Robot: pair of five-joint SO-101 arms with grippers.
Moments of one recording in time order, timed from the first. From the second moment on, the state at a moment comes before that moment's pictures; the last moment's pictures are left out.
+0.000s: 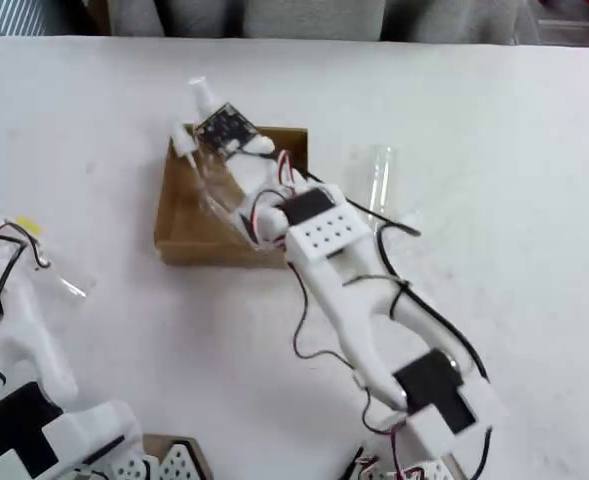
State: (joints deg) left arm -42.2 -9.7 44.5 27.6 21.8; right arm -34.0 2.5 13.5 48.5 17.5
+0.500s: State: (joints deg) left arm -42.2 -9.7 44.5 25.4 21.8; right arm -39.2 16.7 -2.7 58.2 19.0
